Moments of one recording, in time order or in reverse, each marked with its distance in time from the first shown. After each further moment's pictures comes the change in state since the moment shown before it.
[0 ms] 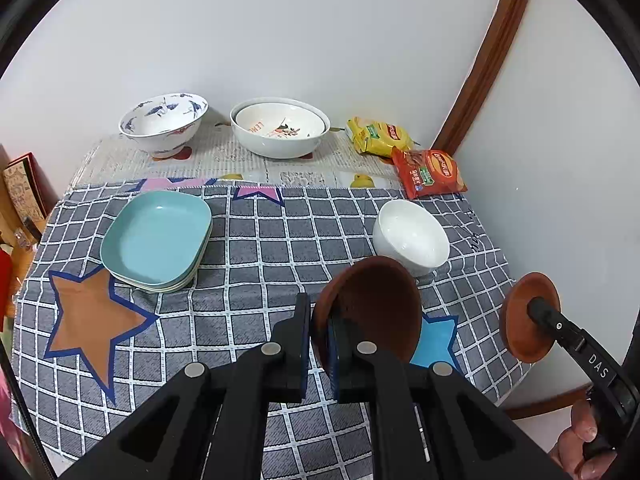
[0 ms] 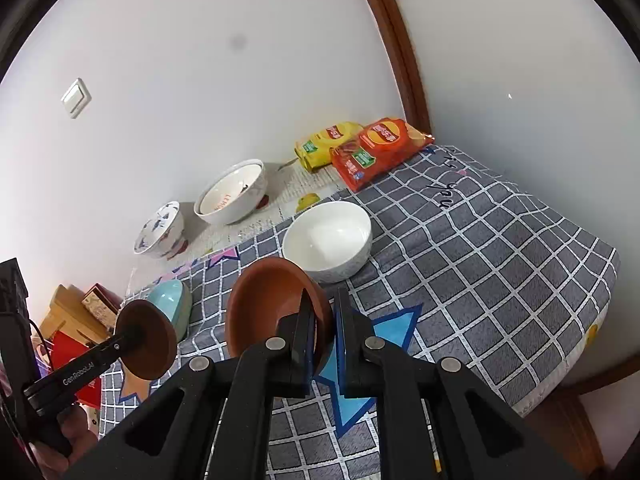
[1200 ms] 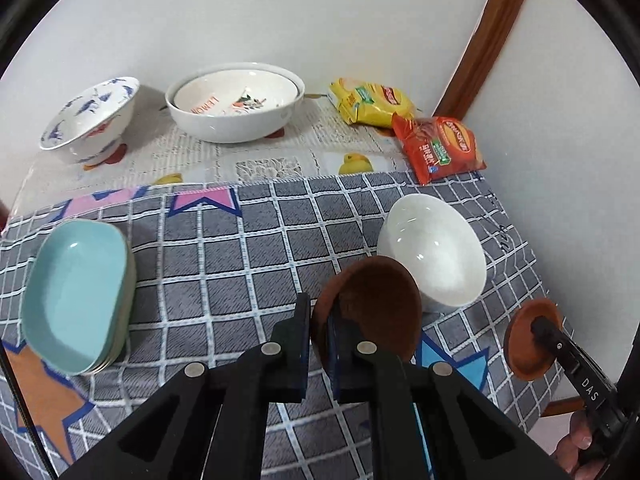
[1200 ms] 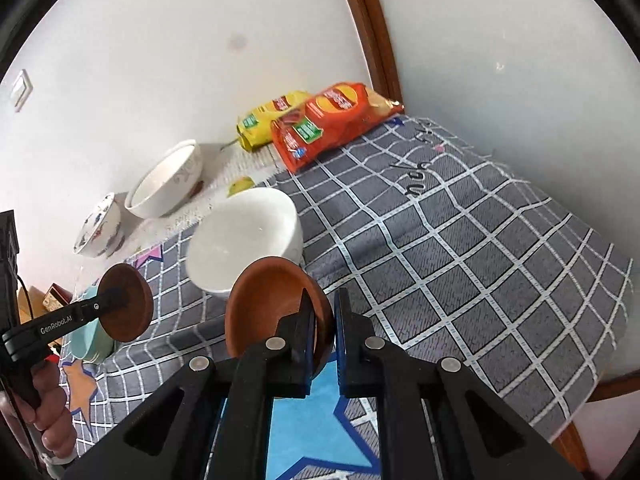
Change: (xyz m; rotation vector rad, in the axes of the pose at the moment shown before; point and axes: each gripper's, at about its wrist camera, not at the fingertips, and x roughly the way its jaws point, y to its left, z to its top) left arm 0.122 -0.023 0.047 0.068 0.115 -0.024; right arm 0.096 -0.057 0.017 0.007 0.073 -0.106
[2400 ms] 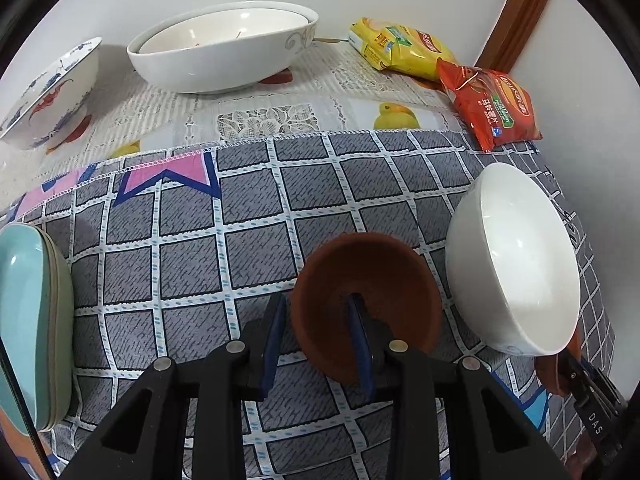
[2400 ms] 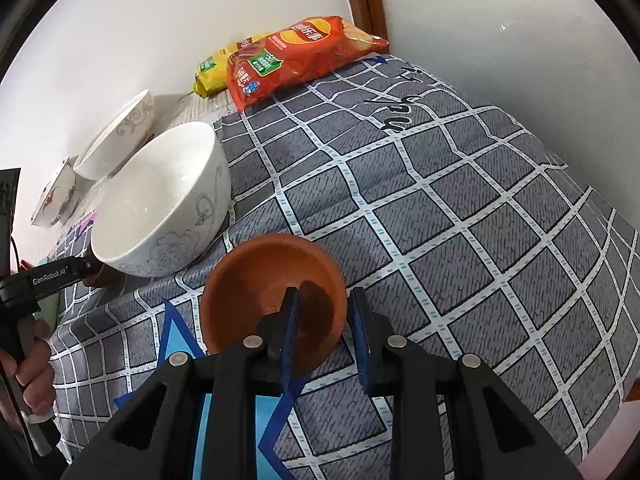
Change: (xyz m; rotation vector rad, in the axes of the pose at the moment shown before) left arm 0.108 0.001 0.015 0.012 0.125 0.075; right arm 0.082 -0.033 -0.006 -0.028 0.135 -0.075
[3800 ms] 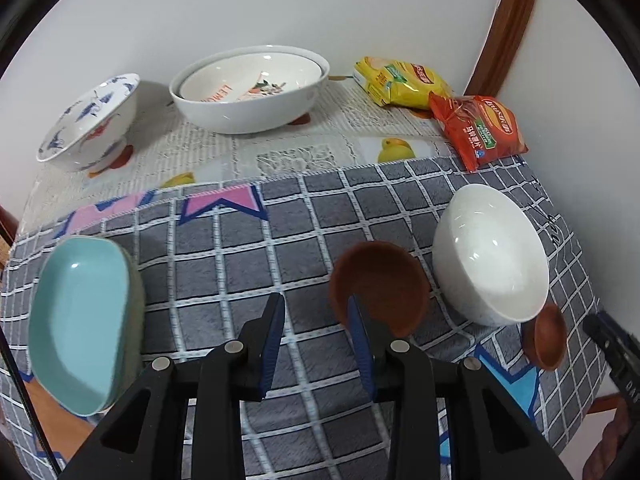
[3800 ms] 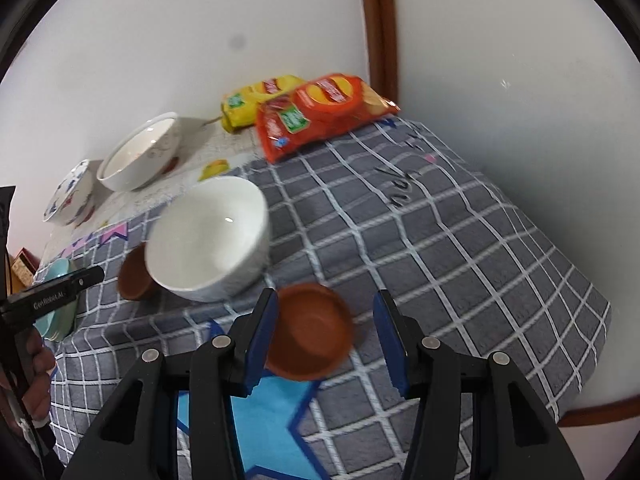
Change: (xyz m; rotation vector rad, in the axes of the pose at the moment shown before) left arm -0.054 0.010 -0.006 0.028 -0.073 0.045; right arm -0.062 0.020 0.019 -0.081 -0.075 -0.039
